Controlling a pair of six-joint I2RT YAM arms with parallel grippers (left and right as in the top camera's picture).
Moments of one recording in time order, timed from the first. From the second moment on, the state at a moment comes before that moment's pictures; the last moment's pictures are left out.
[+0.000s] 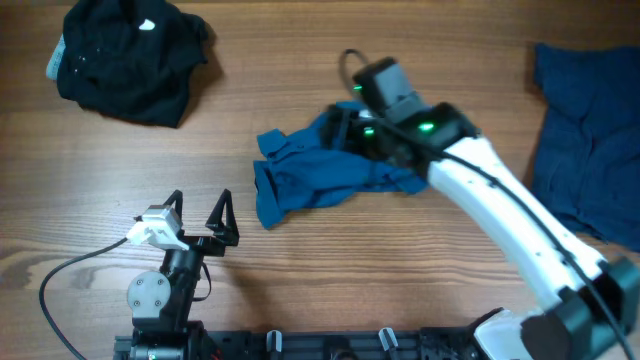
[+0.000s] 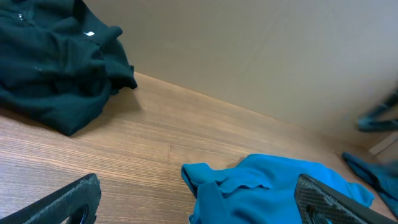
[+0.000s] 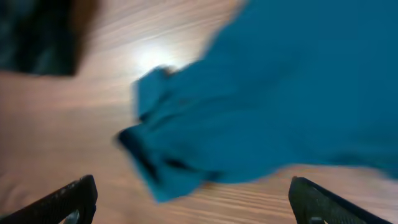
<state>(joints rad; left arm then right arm) -0.01 0.01 0.01 -0.06 0.15 -0.41 0.54 1.59 1.41 -0.86 -0.08 0.72</state>
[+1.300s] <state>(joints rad) -0.01 0.01 0.01 -0.06 0.15 -0.41 0.44 1.48 0.96 -0.72 0.01 0.88</state>
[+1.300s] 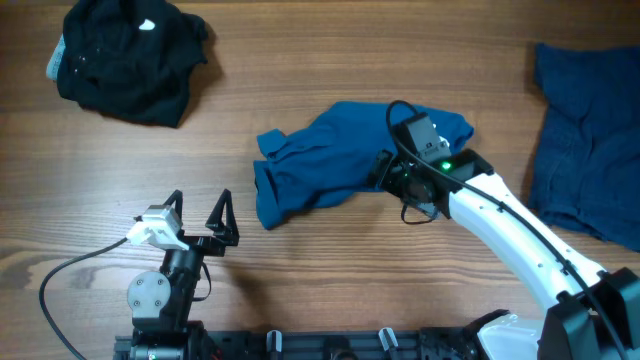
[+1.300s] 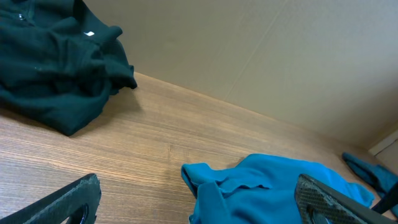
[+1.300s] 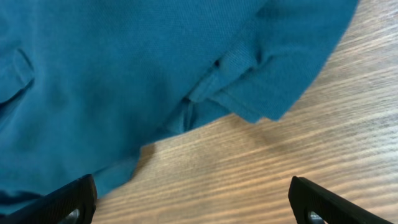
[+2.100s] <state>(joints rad) -0.01 0.01 0.01 0.08 0.47 -0.60 0.44 1.48 0.71 -0.45 0.01 0.99</state>
